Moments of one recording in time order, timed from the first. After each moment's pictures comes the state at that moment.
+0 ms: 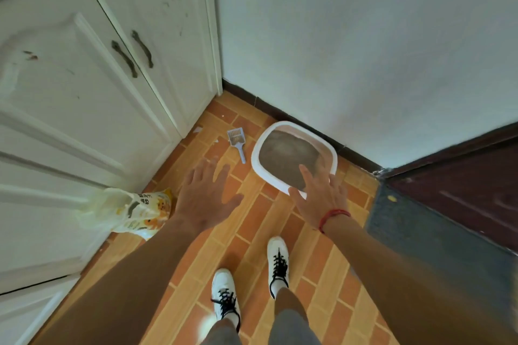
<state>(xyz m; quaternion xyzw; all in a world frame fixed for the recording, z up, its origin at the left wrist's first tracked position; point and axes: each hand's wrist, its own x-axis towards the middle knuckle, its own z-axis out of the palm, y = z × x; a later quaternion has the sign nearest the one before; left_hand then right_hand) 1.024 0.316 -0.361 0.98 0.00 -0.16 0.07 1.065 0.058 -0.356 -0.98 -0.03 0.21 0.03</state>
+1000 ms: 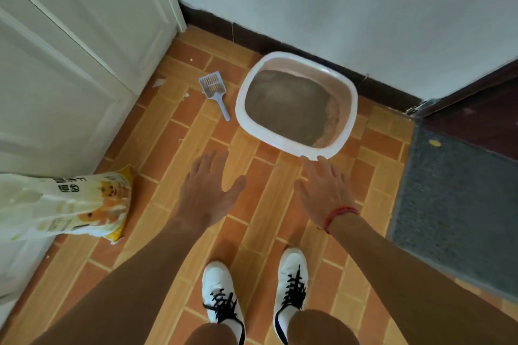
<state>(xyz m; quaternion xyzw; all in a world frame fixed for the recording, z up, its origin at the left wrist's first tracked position) 1.028 0.234 -0.662 0.96 0.05 -0.20 0.18 1.036 -0.004 -0.668 -0.98 -0.03 0.19 0.05</state>
